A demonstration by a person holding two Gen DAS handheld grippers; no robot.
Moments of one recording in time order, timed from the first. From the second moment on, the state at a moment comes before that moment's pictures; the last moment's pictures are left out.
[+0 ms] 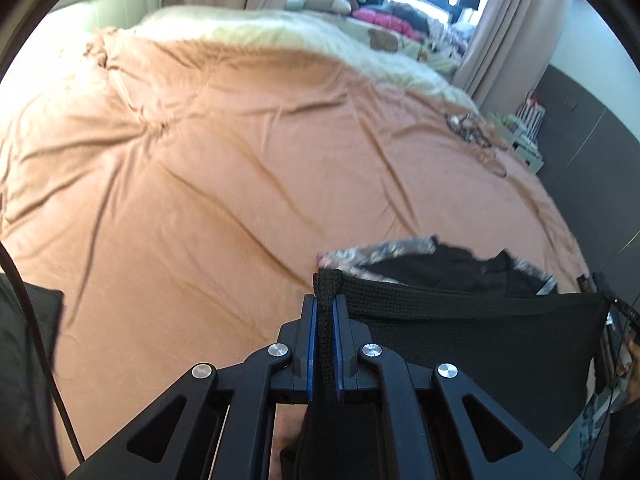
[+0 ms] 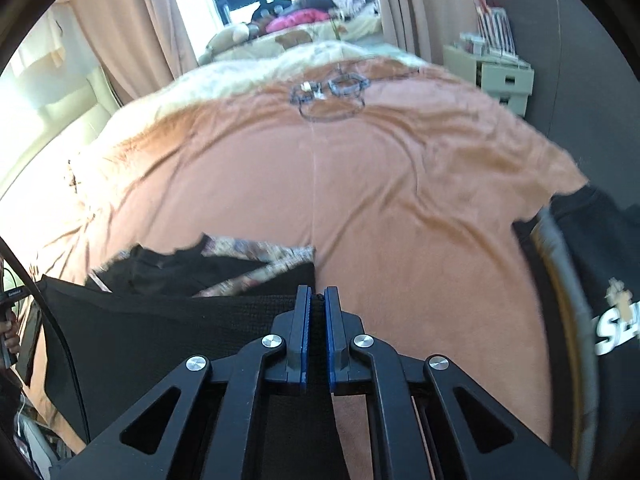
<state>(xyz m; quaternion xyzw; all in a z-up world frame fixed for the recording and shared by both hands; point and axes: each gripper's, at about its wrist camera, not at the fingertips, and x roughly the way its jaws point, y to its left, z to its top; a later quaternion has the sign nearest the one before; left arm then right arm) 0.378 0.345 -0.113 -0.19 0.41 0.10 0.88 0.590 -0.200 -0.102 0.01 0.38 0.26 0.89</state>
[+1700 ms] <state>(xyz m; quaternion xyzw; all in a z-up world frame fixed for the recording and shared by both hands) 0.529 0.377 -0.194 -0.14 0.48 0.19 0.84 0.724 -0.086 -0.155 -0.03 0.41 0.16 0.90</state>
